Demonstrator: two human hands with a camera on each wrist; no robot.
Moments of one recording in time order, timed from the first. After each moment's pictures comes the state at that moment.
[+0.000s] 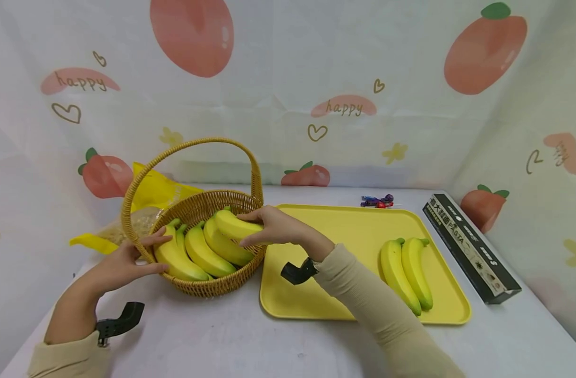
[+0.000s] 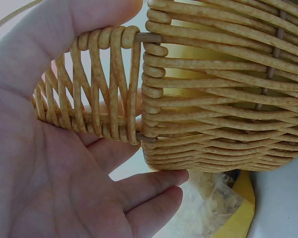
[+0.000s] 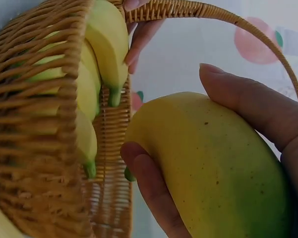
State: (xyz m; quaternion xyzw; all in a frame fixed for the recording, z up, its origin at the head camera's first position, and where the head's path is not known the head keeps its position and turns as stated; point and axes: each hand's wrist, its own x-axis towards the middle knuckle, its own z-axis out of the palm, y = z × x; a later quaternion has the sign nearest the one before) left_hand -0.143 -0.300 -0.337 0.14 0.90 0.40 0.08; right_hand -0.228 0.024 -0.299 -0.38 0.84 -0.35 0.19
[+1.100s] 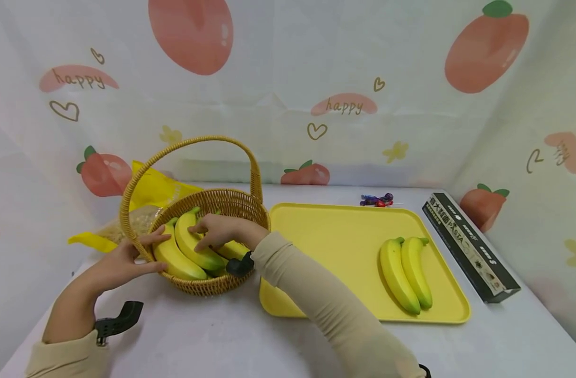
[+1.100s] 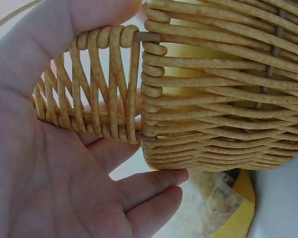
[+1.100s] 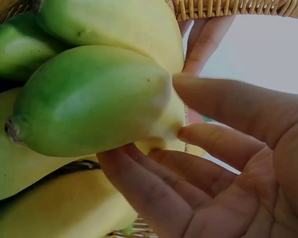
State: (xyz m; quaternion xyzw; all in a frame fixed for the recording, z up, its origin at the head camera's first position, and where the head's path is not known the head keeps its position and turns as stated) left_hand -0.142 -0.300 -0.336 0.13 0.90 0.40 0.08; right_hand -0.240 -0.080 -0.309 -0.36 0.83 -0.26 0.32
